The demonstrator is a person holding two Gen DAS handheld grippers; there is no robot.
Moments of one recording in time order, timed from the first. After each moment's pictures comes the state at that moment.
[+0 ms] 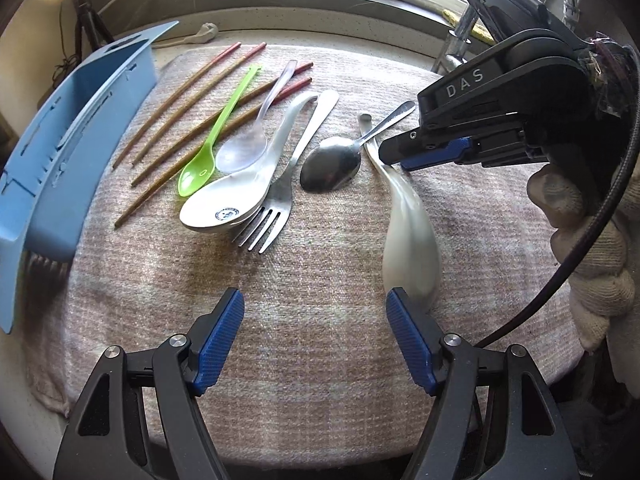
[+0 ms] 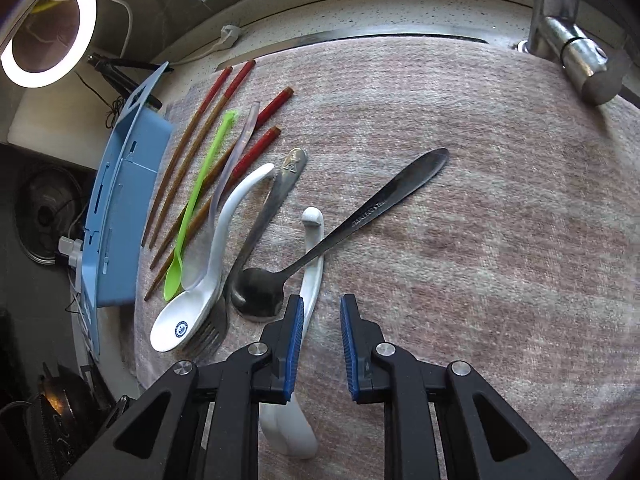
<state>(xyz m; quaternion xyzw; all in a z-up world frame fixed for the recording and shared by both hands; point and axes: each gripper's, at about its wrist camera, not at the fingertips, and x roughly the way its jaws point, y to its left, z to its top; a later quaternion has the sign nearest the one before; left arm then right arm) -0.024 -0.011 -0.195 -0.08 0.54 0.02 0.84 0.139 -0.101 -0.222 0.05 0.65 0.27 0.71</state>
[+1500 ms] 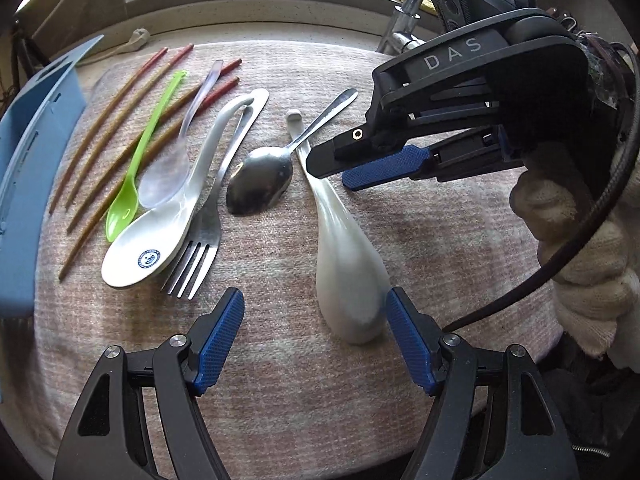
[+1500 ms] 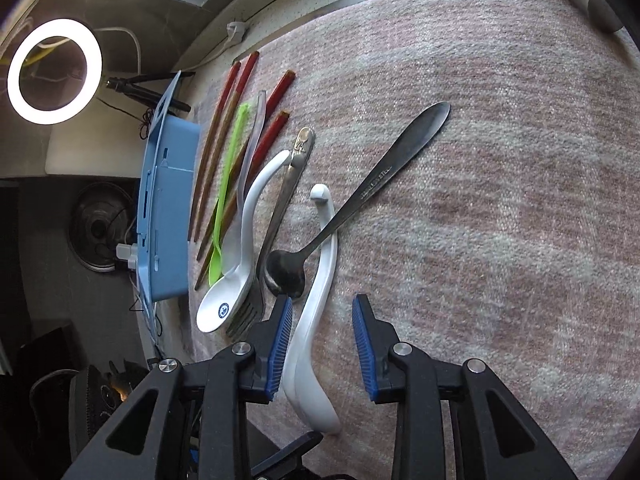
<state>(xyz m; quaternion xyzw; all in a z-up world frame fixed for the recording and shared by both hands) 0.001 -0.030 -0.197 -0.07 0.56 -0.08 0.82 0.140 -0.117 -0.238 0.14 0.68 0.33 0.64</state>
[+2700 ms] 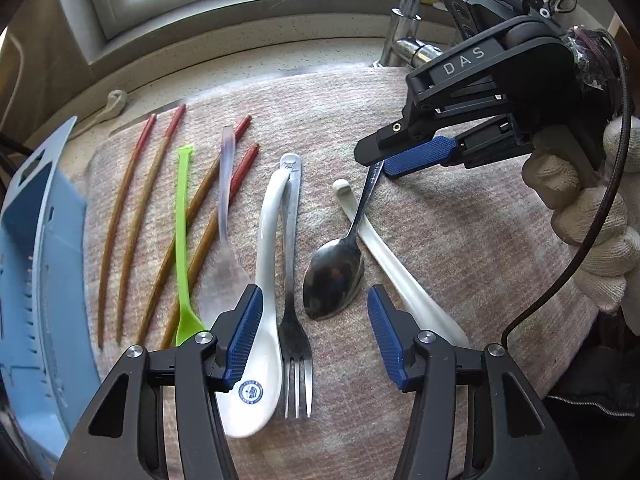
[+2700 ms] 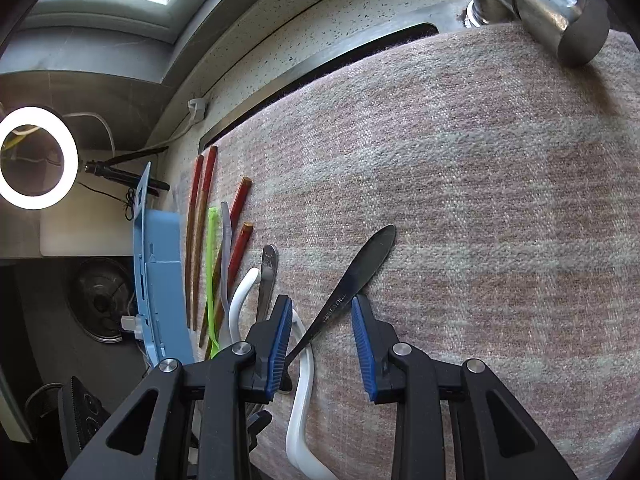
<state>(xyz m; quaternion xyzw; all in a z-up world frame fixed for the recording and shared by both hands) 0.067 -0.005 -0.191 0.05 0.56 -0.13 0.82 0.198 -0.145 -0.242 0.22 0.66 0.26 0.67</state>
